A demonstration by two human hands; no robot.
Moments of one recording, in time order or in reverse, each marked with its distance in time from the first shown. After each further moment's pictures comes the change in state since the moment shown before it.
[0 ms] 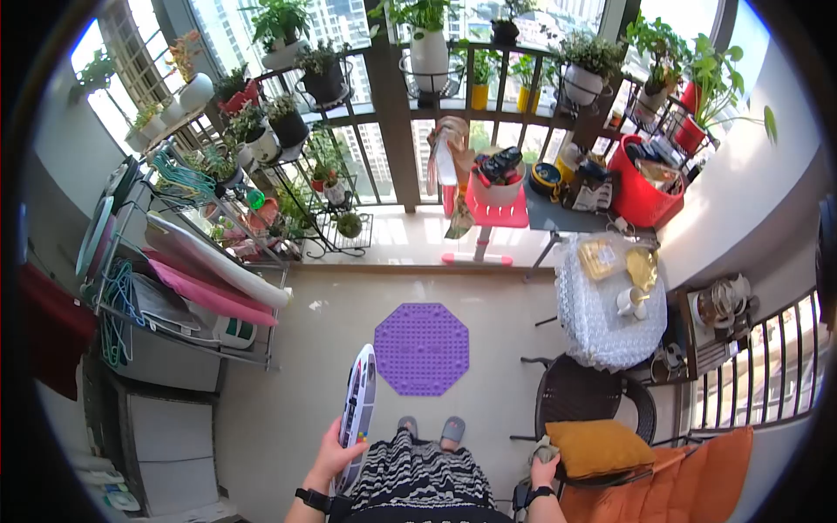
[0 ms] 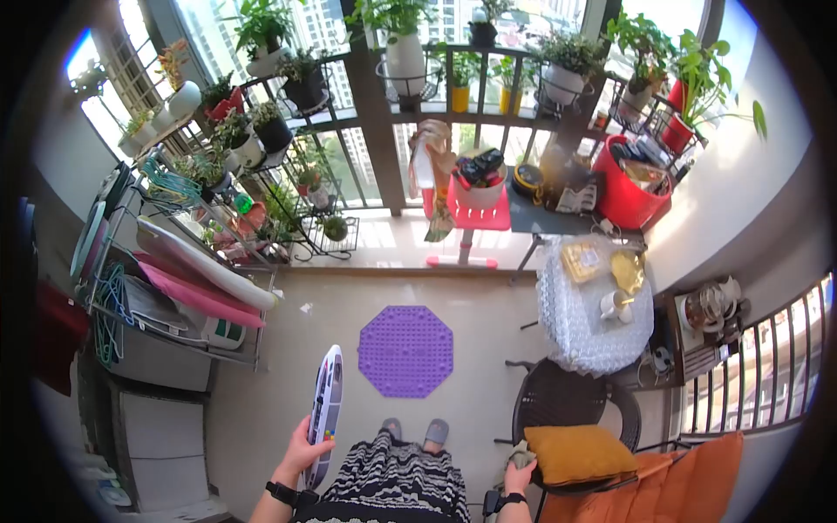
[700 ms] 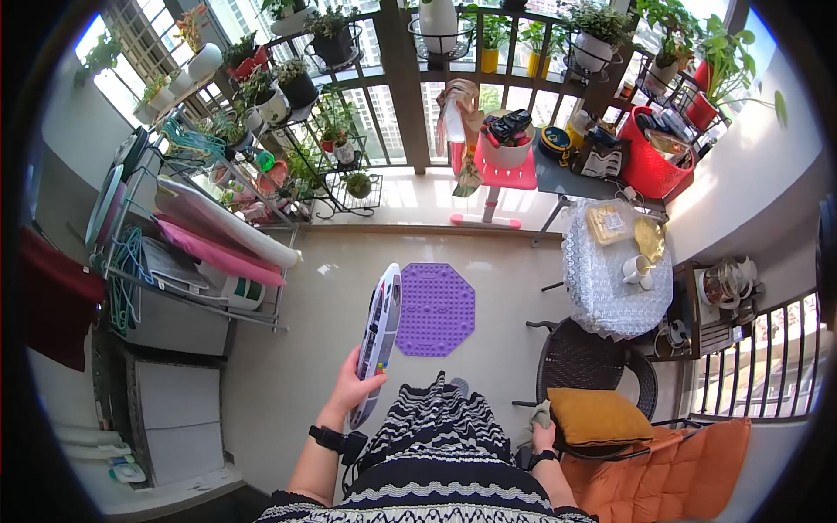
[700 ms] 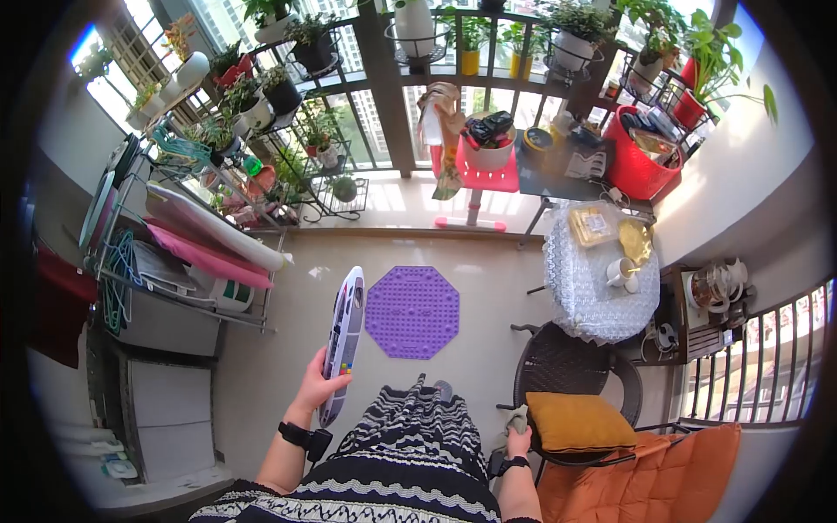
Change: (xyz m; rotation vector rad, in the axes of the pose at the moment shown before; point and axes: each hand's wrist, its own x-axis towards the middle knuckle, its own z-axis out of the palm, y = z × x) left_hand 0.029 0.028 0.033 -0.053 -0.064 0.079; right_hand 0.039 0.059 0.020 0.044 -0.091 -0.054
